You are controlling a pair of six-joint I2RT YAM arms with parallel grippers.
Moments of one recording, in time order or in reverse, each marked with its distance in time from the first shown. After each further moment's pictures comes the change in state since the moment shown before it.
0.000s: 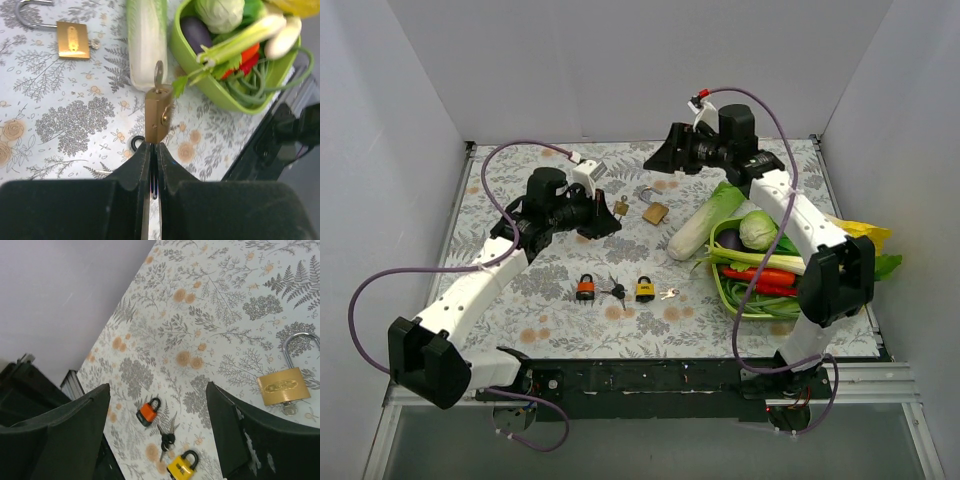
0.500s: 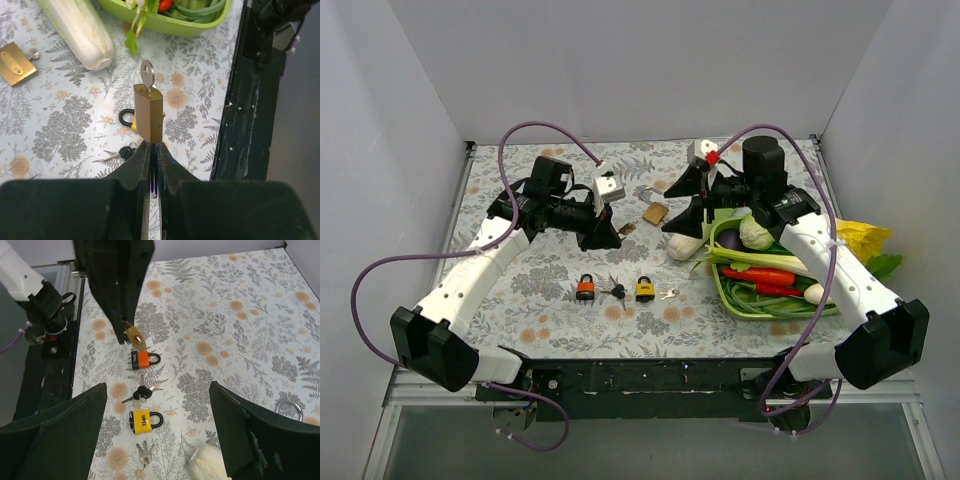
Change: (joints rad) left arm 0.000 0.090 0.262 -0.491 0.325 0.674; right arm 0.008 -0.406 -0.314 -0.059 -0.407 -0.775
